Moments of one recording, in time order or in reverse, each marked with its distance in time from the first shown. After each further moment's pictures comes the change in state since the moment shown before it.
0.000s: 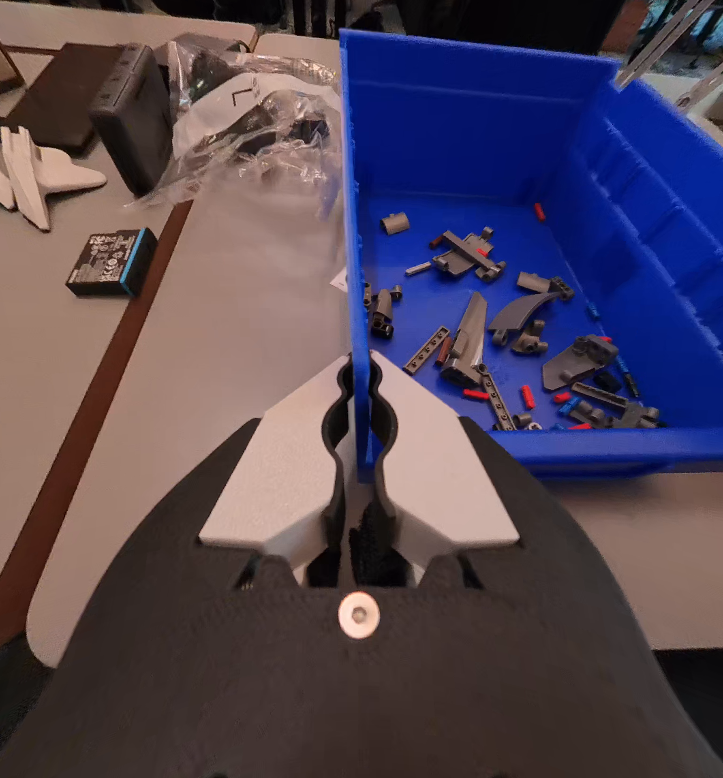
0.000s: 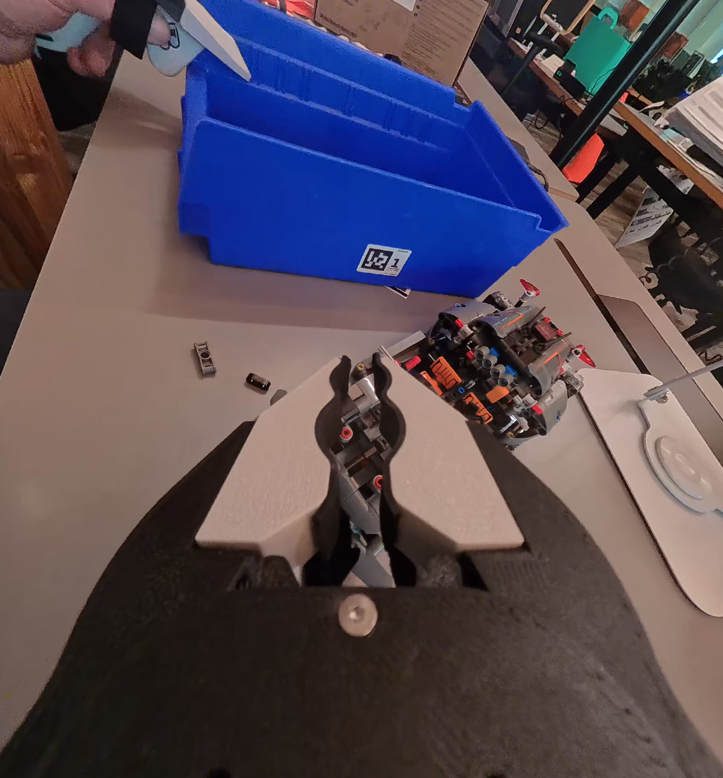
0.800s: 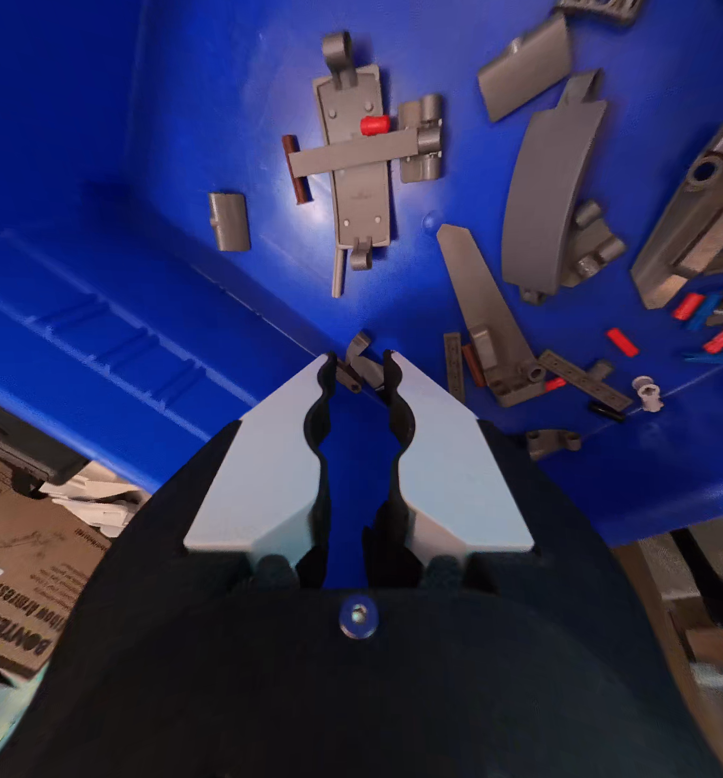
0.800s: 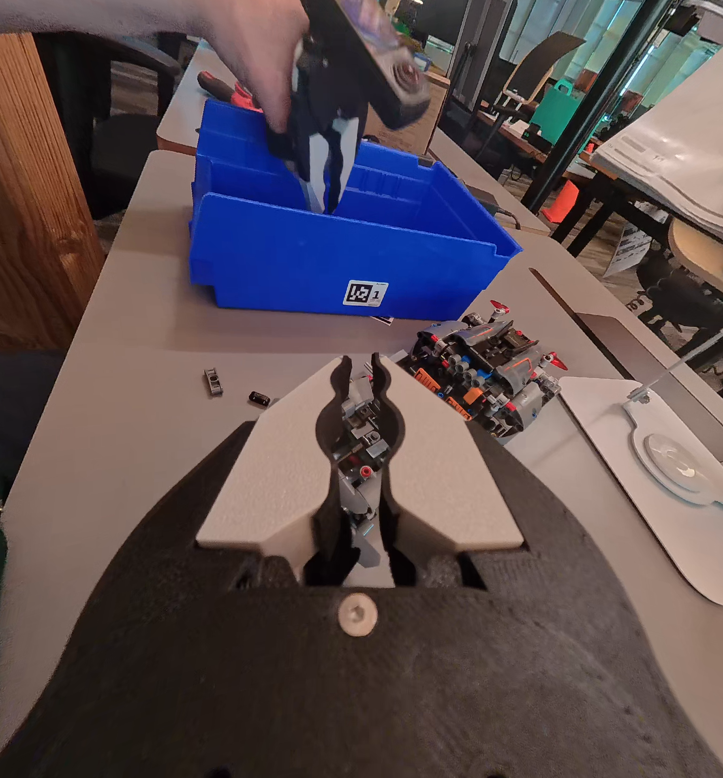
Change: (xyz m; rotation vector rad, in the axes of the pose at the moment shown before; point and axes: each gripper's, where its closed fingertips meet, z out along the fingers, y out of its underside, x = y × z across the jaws) left arm 0.031 -0.006 0.090 -0.974 0.193 0.985; right arm 0.013 -0.012 -0.030 0.139 0.012 0.080
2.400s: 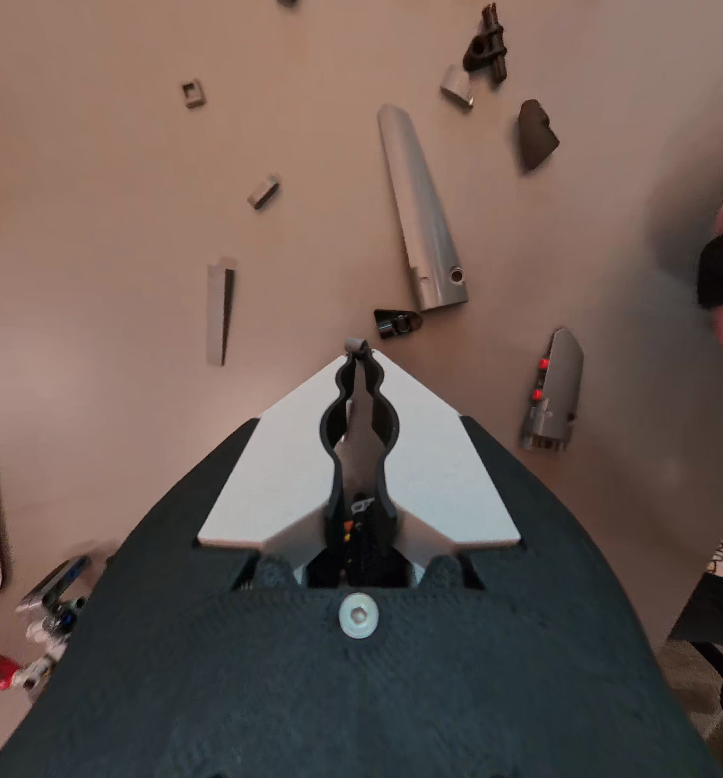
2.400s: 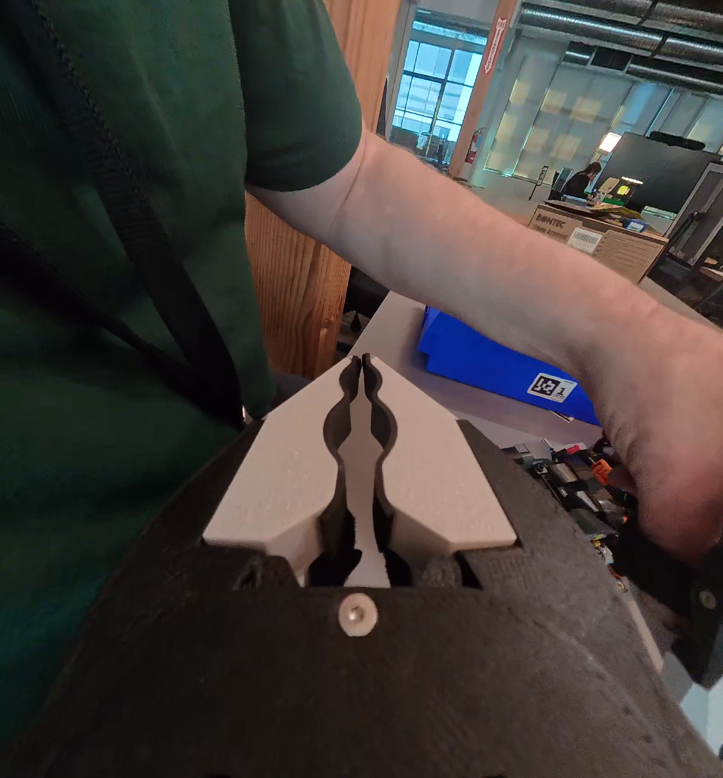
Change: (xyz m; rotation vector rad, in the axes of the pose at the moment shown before) left arm 0.231 -0.356 -0.067 0.385 0.319 0.476; right arm -0.093 -0.025 -0.092 0.315 -0.511 -0.020
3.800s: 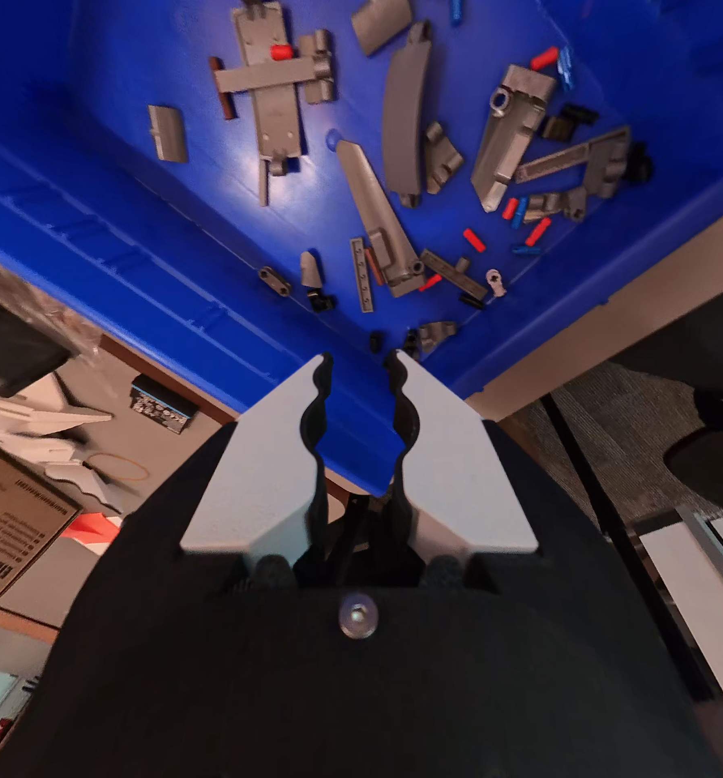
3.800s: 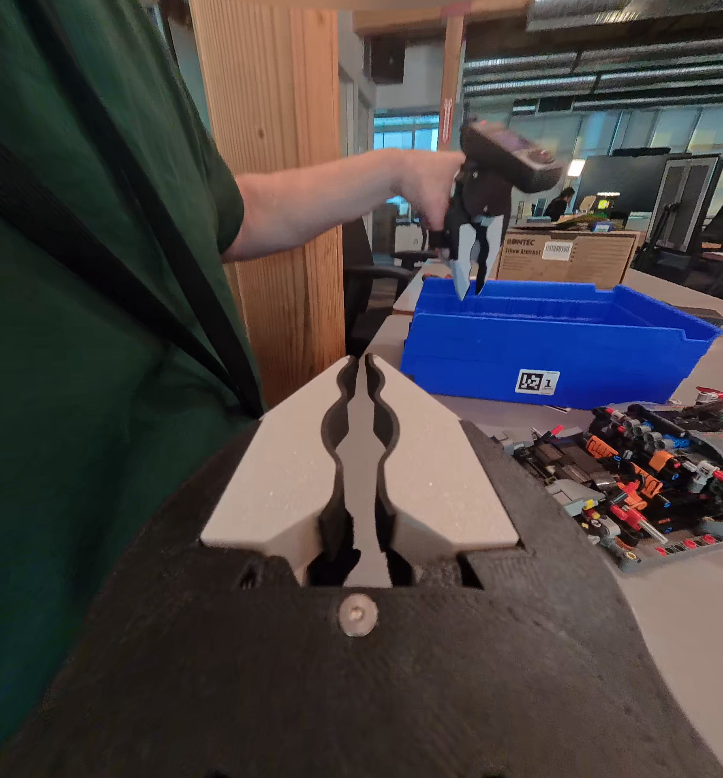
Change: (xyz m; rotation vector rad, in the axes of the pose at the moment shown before) left arm 0.034 0.386 -0.186 -0.370 -0.216 -0.548; right arm 0.034 -0.006 -0.024 0.176 0.032 0.208
